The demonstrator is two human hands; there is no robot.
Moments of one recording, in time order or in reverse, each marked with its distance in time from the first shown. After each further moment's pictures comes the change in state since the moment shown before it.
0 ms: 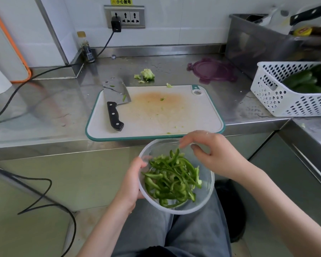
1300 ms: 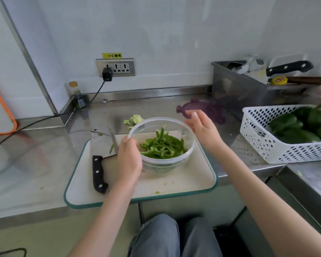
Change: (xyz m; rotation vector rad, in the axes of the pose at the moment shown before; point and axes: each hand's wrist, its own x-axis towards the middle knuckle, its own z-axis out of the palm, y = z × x) left_hand 0.109 0.125 0.057 0.177 0.421 0.387; right_hand 0.152 0.068 -0.067 0.306 0.514 0.286
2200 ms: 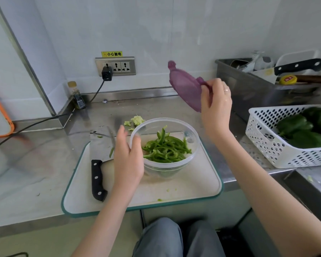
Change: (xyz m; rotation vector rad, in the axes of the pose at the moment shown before) left_hand -0.005 0.009 -0.006 0.111 -0.057 0.240; right_hand 0.036 -0.035 -0.005 -0.356 0.549 -0.510
